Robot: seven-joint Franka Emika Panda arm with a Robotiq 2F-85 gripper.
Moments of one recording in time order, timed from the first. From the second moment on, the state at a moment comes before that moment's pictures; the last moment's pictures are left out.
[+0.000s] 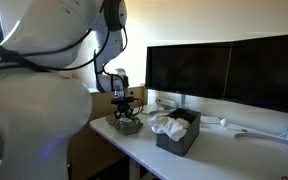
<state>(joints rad) 0.30 0.51 0.16 -1.99 -0.31 2.44 0.01</state>
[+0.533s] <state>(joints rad) 0.23 0.40 0.25 -2.01 -0.14 2.35 -0.17</state>
